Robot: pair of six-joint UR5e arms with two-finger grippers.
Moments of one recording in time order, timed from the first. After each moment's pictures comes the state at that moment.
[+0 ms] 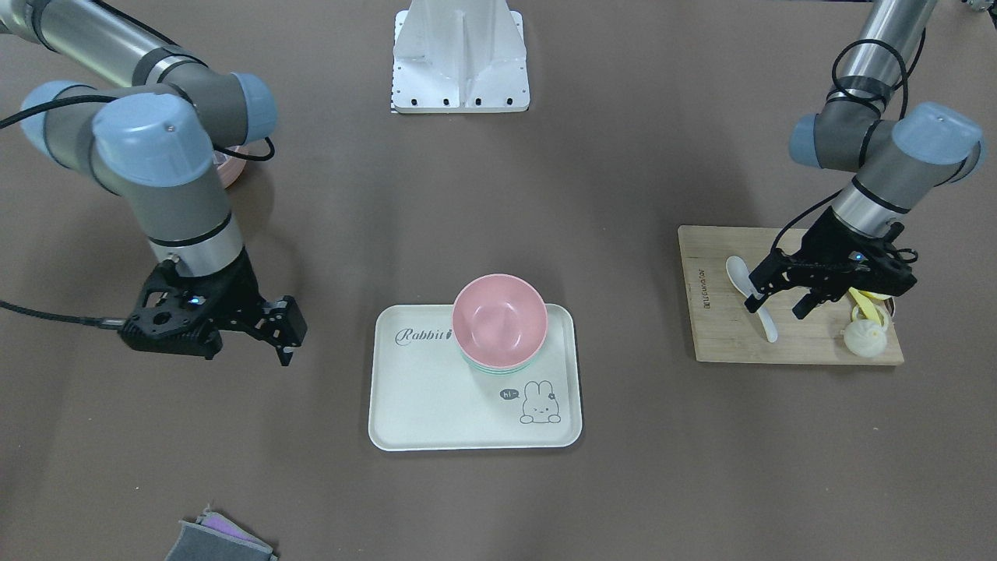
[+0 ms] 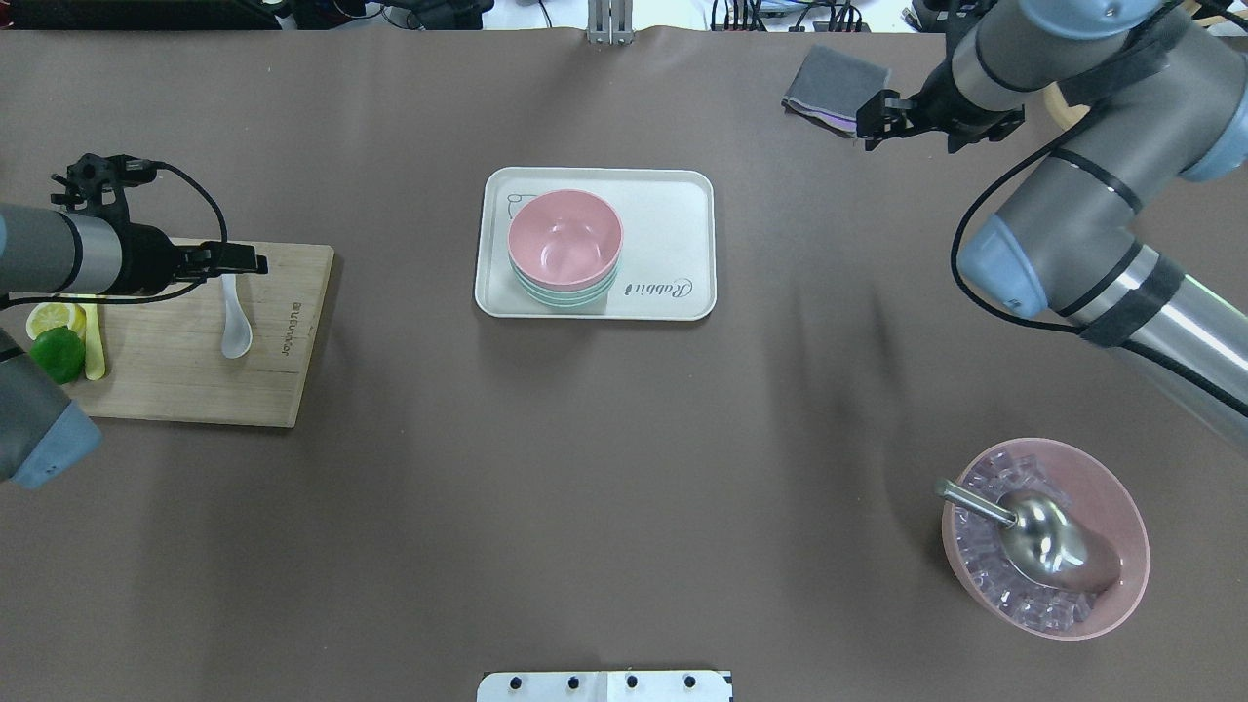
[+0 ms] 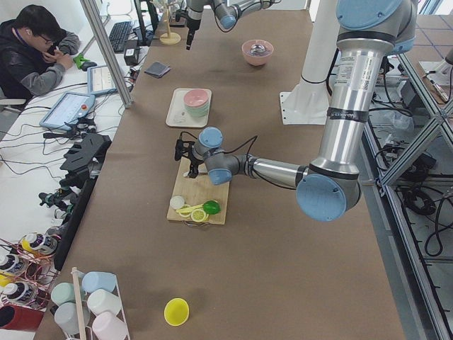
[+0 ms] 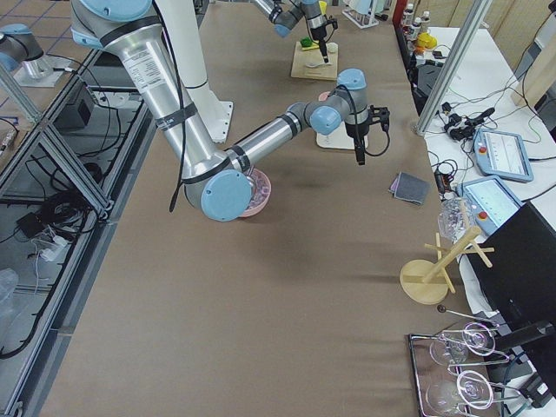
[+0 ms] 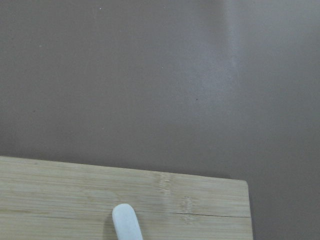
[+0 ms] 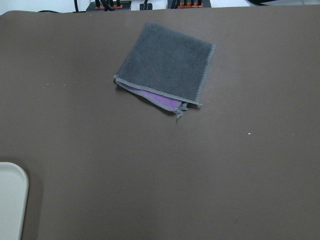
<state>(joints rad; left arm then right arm) -0.88 -1.73 -1.48 -2.55 -1.94 -1.15 1.00 -1.08 1.61 -1.36 1.99 0.87</state>
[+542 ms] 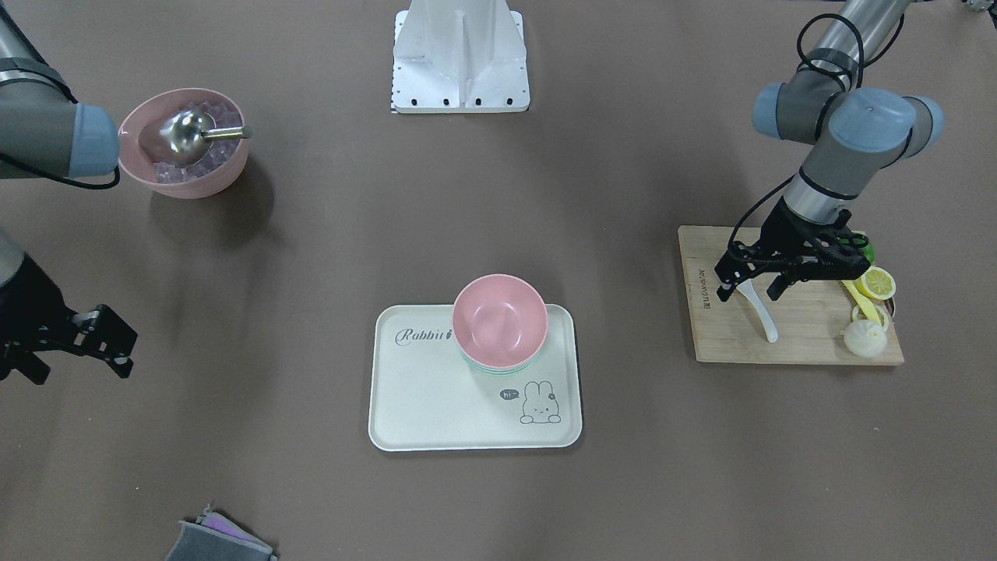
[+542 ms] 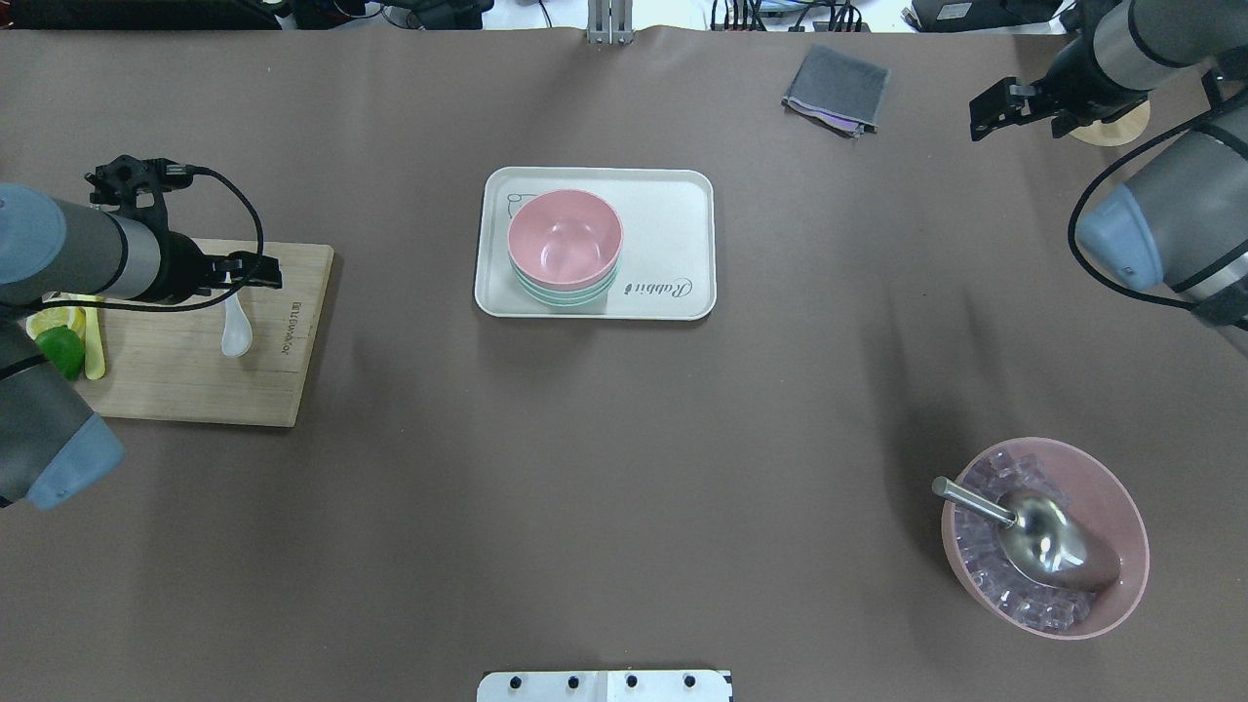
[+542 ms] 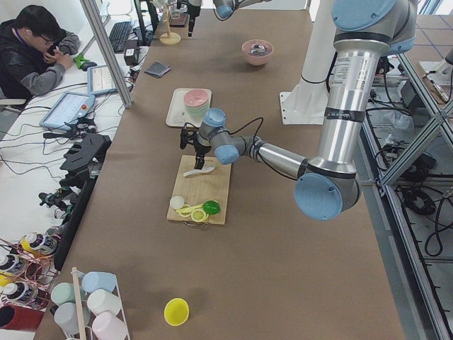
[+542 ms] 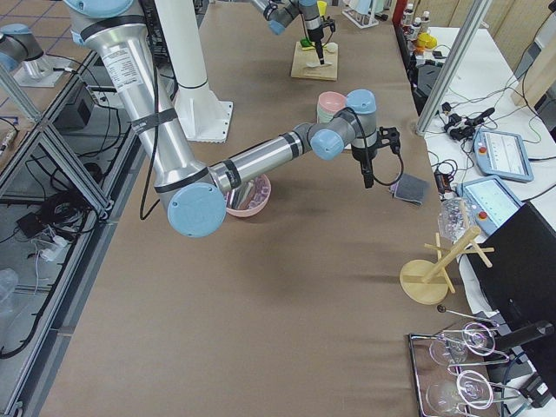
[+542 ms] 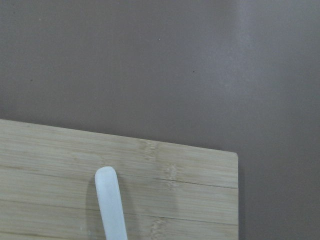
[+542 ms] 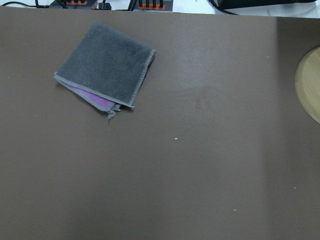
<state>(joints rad) -0.83 -1.73 -1.67 -2.18 -1.87 -1.10 1.13 -1.19 1.60 -1.31 2.10 0.68</state>
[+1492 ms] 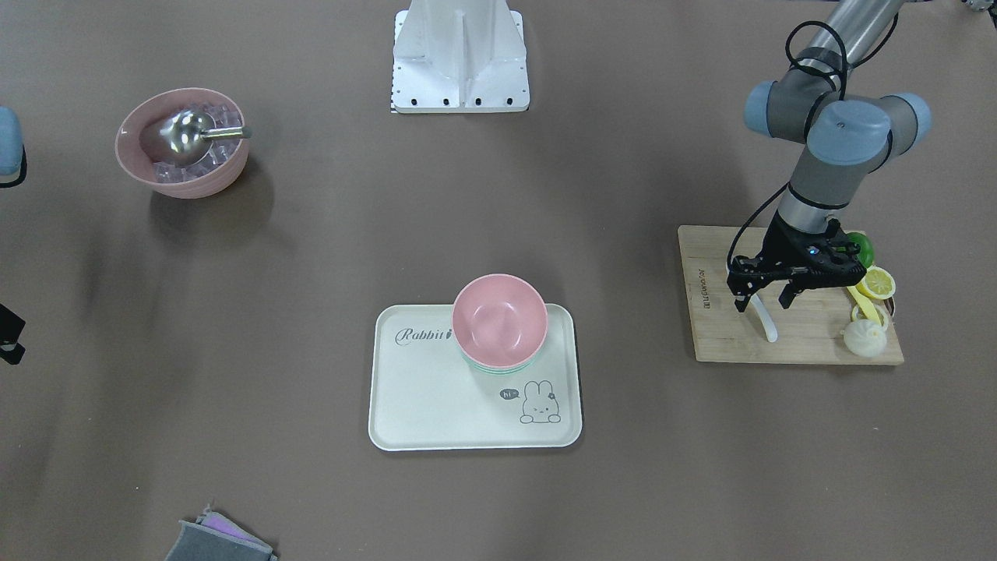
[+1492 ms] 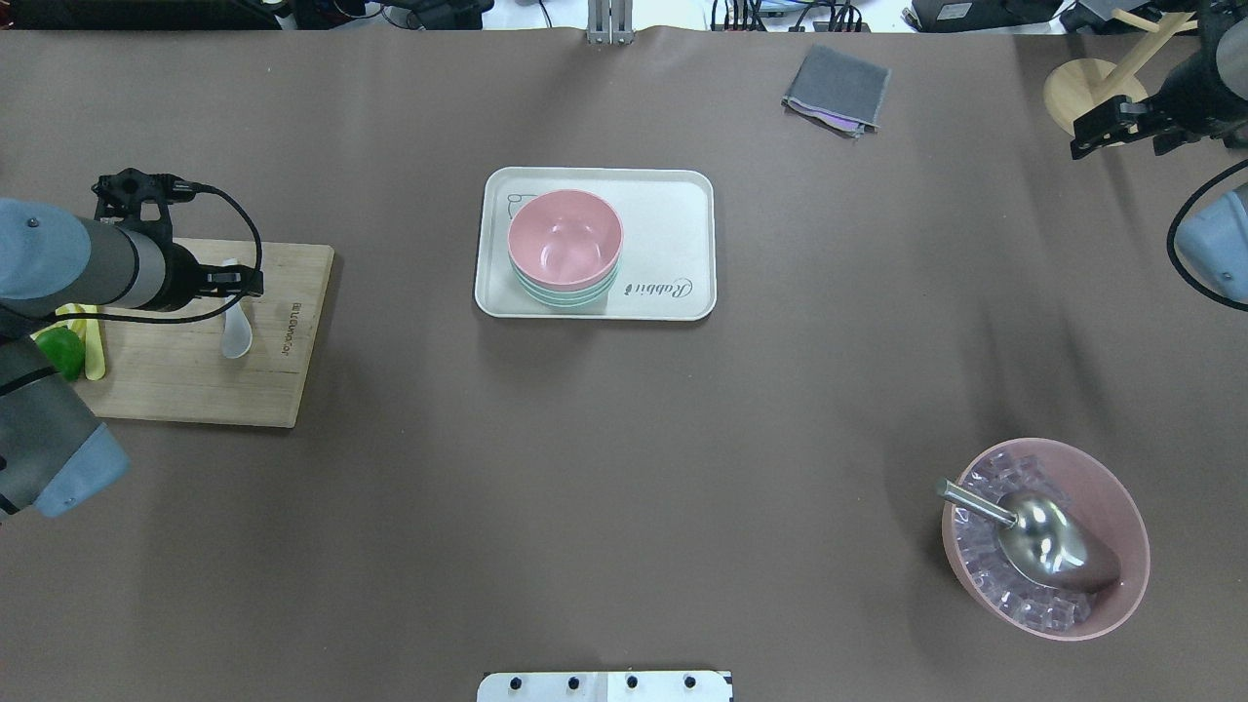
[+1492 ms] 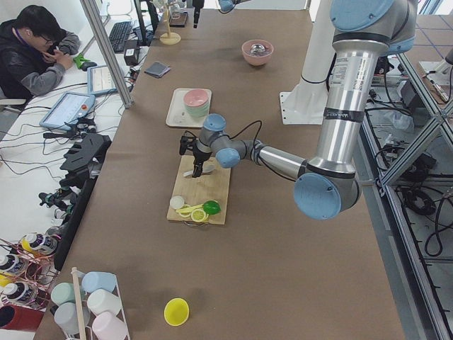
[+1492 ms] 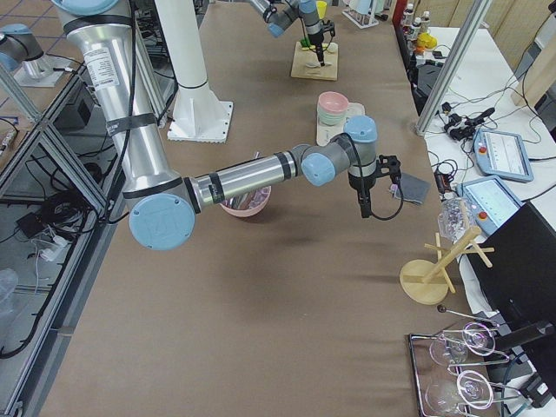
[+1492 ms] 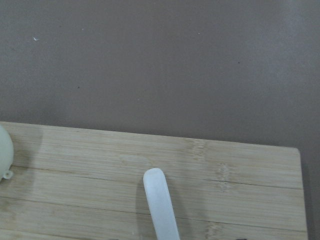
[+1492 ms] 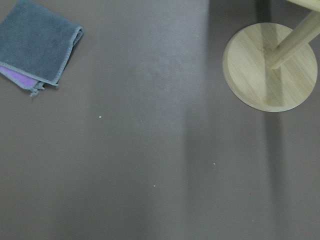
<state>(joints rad) -0.81 -1.73 -1.60 -2.20 -1.80 -1.05 1.23 -1.31 1.61 -1.31 2.13 0.57</state>
